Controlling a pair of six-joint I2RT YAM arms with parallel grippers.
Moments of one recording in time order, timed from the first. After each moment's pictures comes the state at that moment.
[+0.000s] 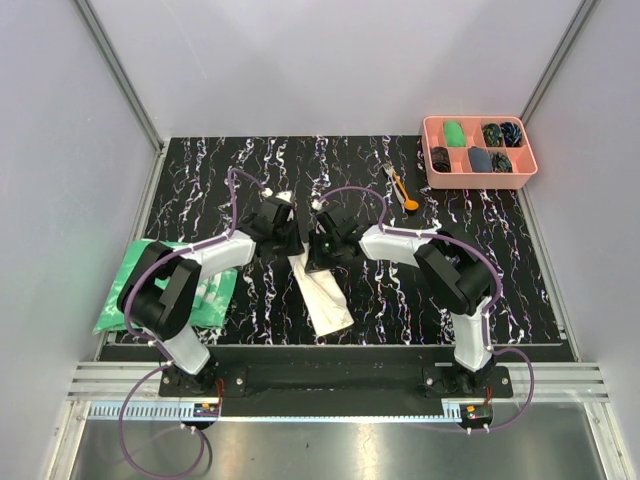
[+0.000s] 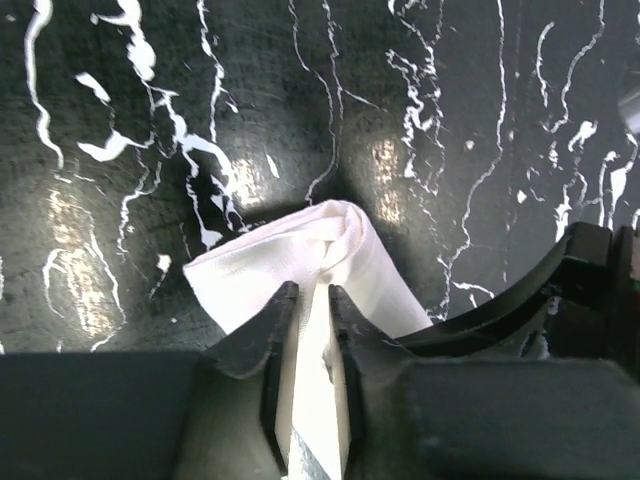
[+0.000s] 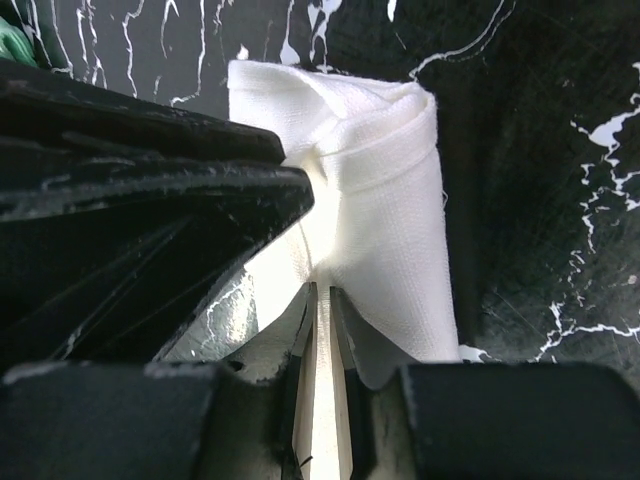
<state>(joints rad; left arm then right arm) -0.52 1.65 0.93 -0.14 0.05 -0.56 0.77 1.99 1.26 -0.16 -0.26 0.62</state>
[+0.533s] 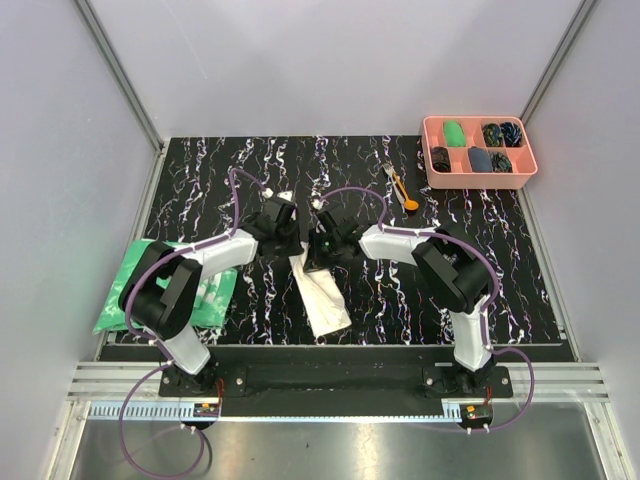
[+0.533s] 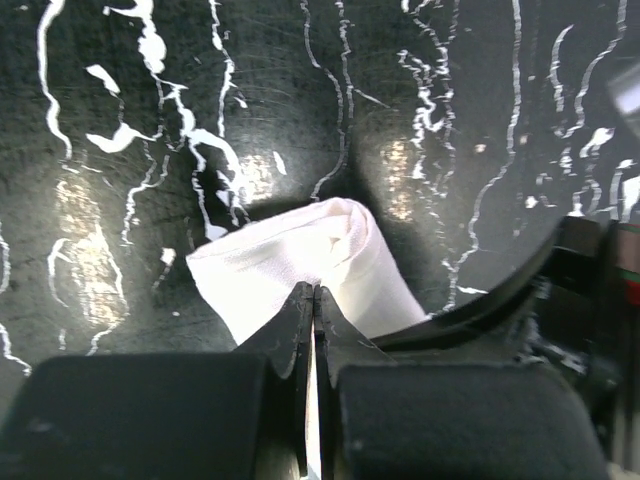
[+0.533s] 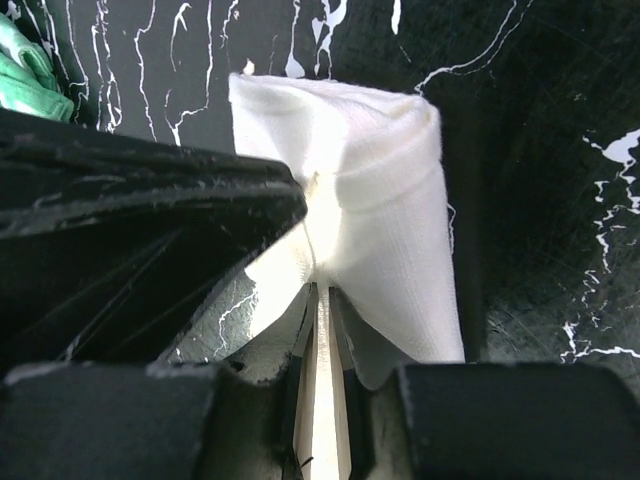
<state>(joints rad) -0.53 1.66 0.95 -0.18 0.01 -0.58 0.76 2.01 1.26 -0.13 -0.29 0.66</state>
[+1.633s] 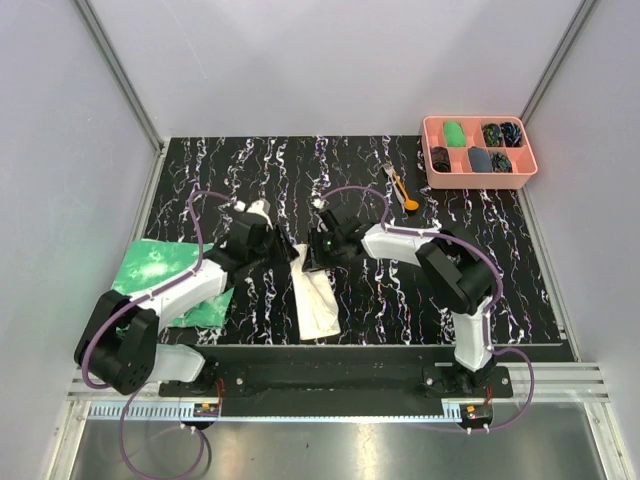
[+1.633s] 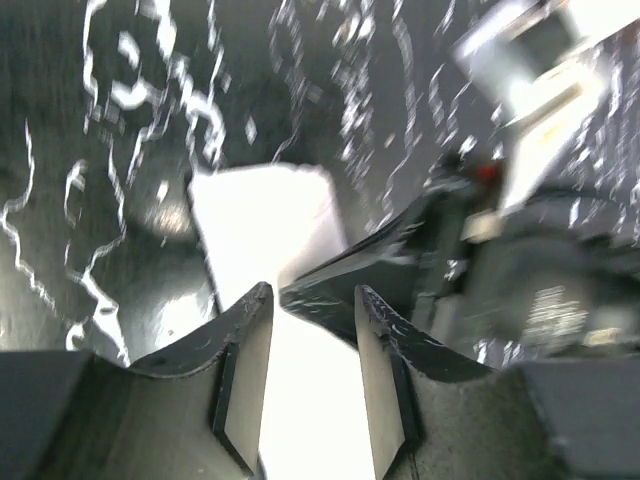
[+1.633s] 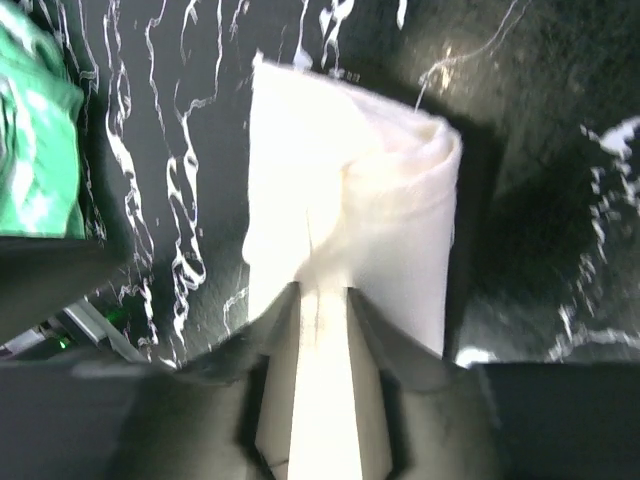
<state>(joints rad) -0.50 1.32 0.72 -0.07 0.05 -0.72 0.75 2.00 1.25 -0.13 -0.31 0.66</state>
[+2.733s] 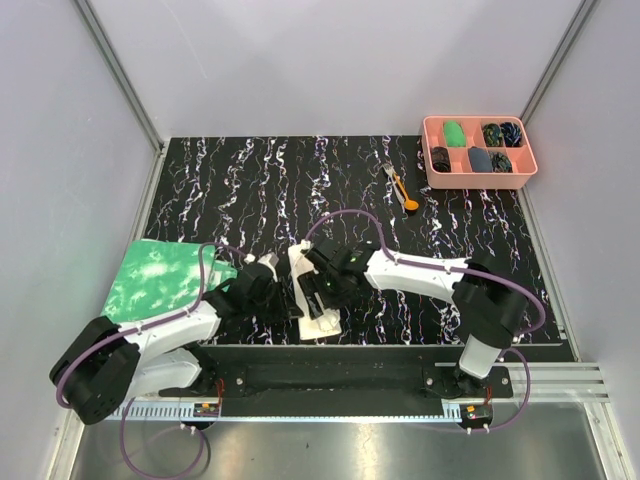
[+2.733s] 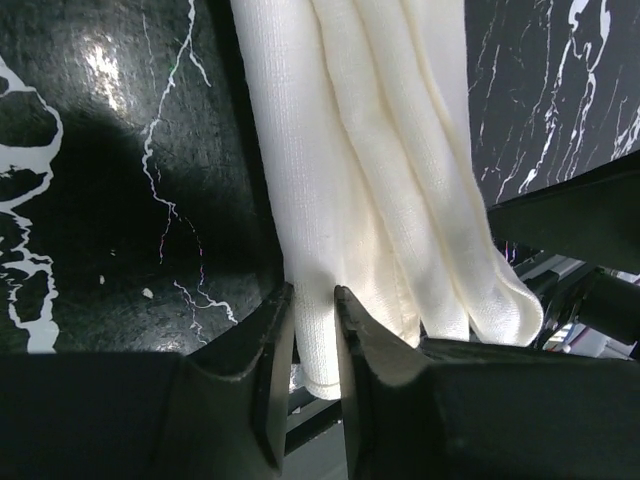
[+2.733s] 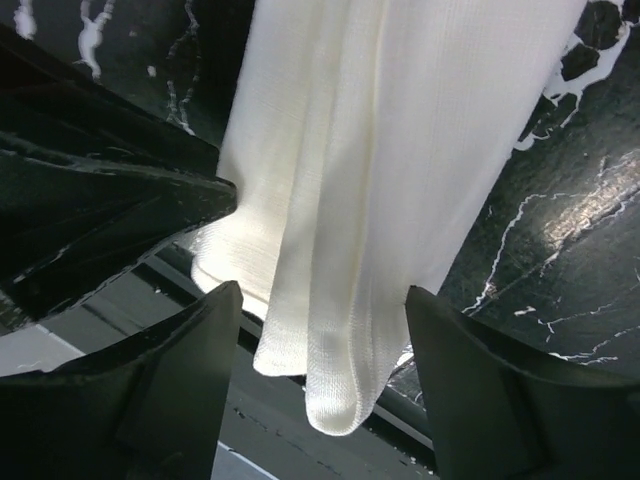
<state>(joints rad) -0.71 1.11 0.35 -0.08 0.18 -0.94 0.99 1.72 1.15 -0.55 -0.14 0.53</state>
